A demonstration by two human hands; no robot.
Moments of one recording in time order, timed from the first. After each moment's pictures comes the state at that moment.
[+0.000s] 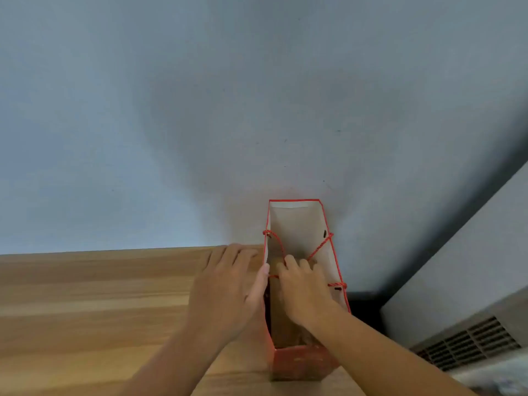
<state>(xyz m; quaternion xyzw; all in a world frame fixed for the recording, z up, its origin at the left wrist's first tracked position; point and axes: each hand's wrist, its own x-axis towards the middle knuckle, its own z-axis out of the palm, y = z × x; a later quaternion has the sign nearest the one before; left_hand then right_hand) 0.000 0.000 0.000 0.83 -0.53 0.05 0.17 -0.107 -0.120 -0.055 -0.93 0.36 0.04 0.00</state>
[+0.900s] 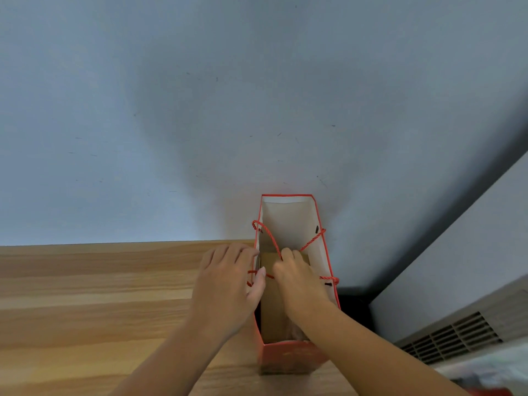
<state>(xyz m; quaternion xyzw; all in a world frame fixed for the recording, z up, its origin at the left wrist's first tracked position) -0.008 -0.015 -0.014 0.81 -0.55 0.04 0.20 -0.114 -0.120 -0.029 -0.93 0.35 0.05 0.03</state>
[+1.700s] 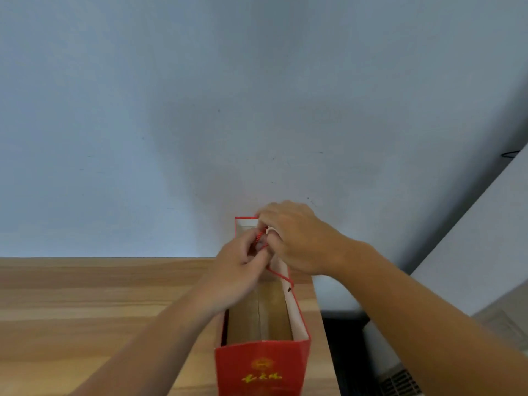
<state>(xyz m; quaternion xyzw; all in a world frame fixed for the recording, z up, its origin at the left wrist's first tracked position) -0.020 -0.034 0.056 0.69 -0.50 -0.23 0.47 -0.125 -0.145 0.112 -0.97 0.19 -0.08 0.11</state>
